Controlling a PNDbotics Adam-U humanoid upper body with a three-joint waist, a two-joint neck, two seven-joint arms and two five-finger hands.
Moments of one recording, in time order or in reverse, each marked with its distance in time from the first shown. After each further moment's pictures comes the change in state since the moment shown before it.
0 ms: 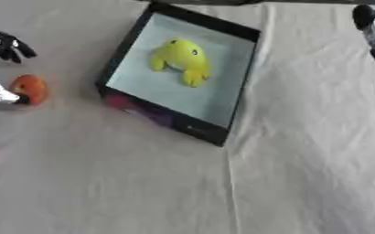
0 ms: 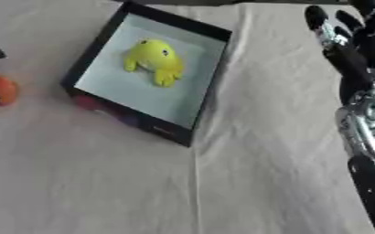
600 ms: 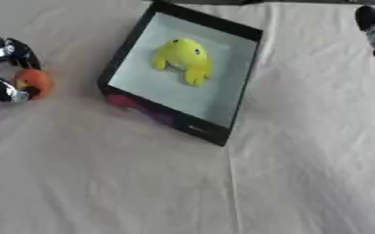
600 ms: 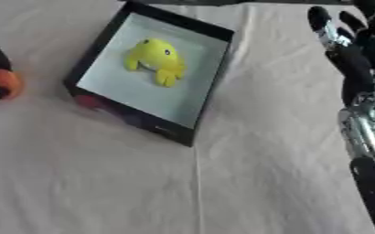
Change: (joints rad) left arm 0.014 -0.007 -0.008 -0.027 -0.059 -0.003 0.011; right arm 0.006 0.000 0.000 0.000 0.000 0.000 0.000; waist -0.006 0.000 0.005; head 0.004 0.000
